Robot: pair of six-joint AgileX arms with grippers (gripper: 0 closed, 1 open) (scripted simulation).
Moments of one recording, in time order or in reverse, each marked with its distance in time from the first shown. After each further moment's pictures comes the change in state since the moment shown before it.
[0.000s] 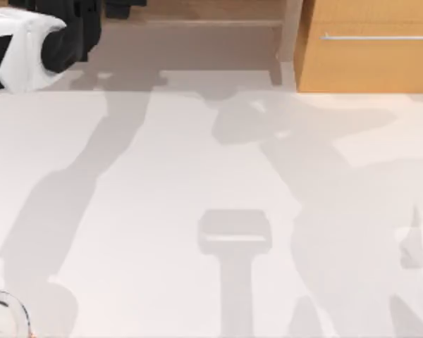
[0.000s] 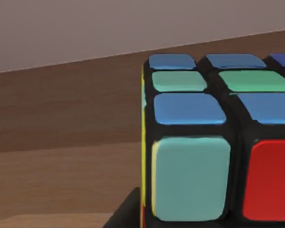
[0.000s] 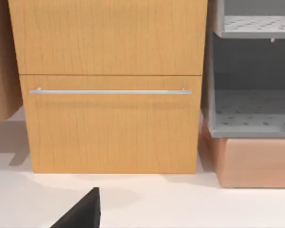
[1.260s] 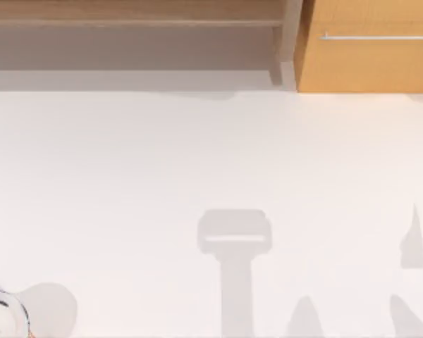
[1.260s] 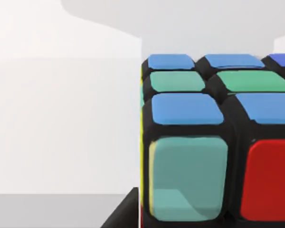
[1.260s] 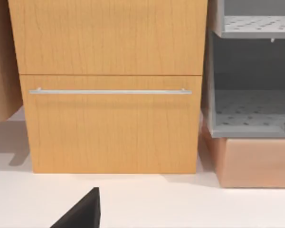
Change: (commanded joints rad) left arm 0.957 -0.774 -0.624 -1.406 0.500 0.524; right arm 0.000 0.000 0.000 0.000 0.000 0.000
